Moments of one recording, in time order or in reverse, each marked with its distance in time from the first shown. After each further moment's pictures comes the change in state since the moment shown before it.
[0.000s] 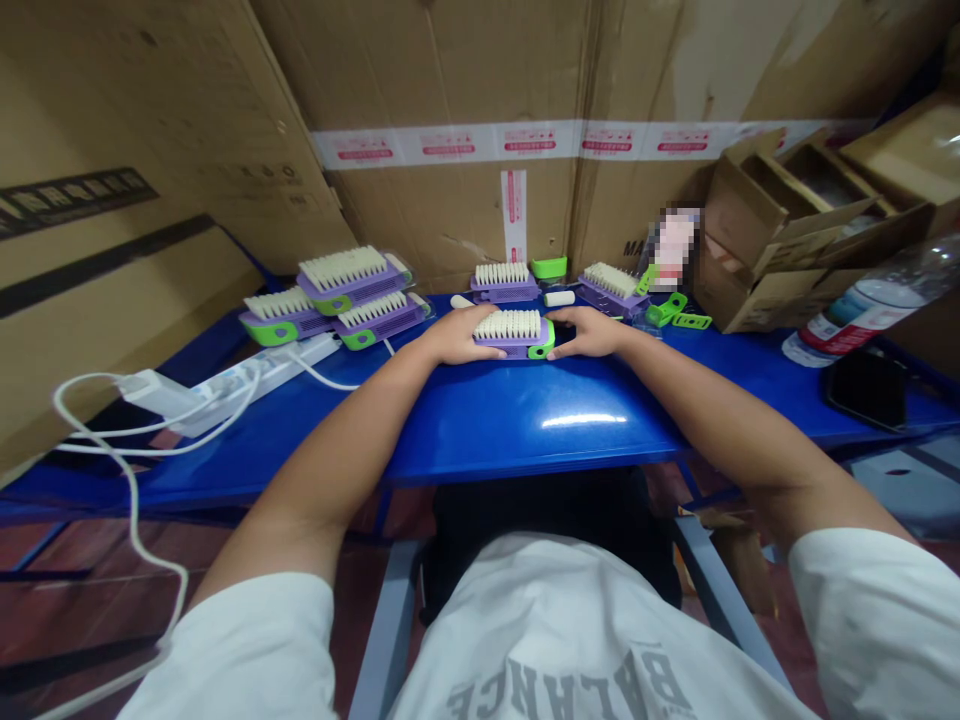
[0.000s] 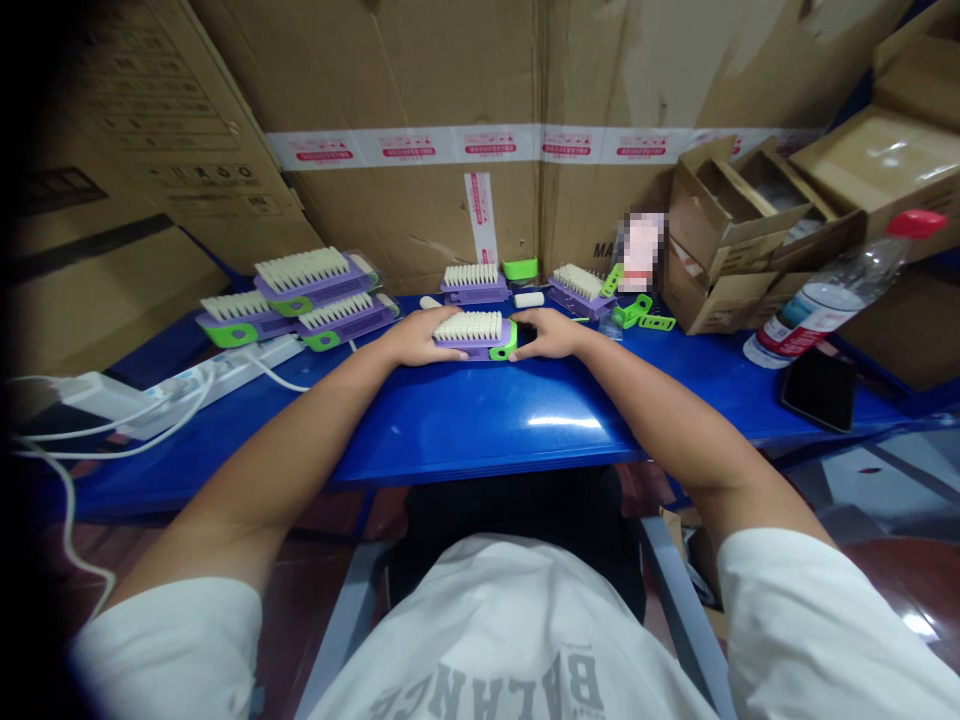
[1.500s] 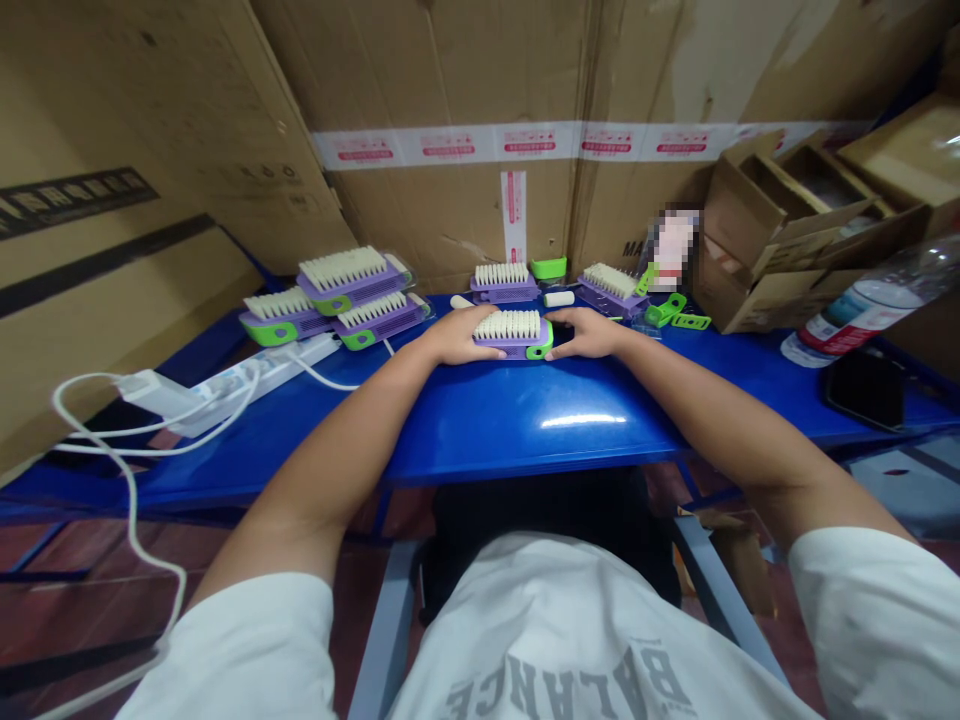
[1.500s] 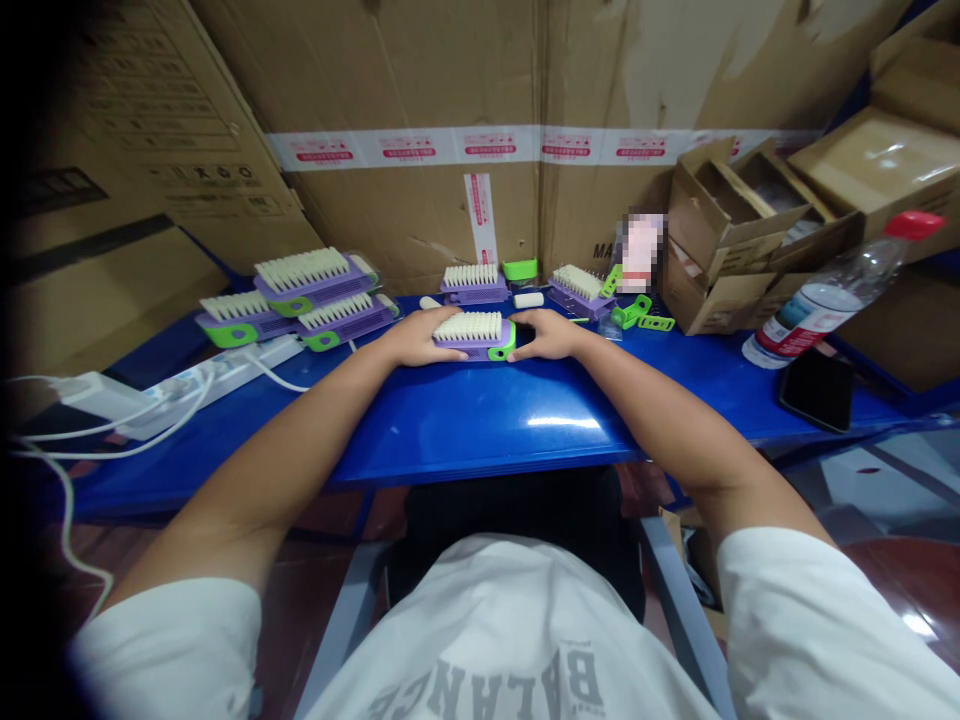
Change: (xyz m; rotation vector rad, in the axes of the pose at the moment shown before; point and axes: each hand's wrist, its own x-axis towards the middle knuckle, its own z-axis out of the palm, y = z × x) left_hand 0.000 0.002 -0.001 0.015 -0.005 -0.014; right_hand 0.001 0.000 0.005 0.001 0.014 0.042
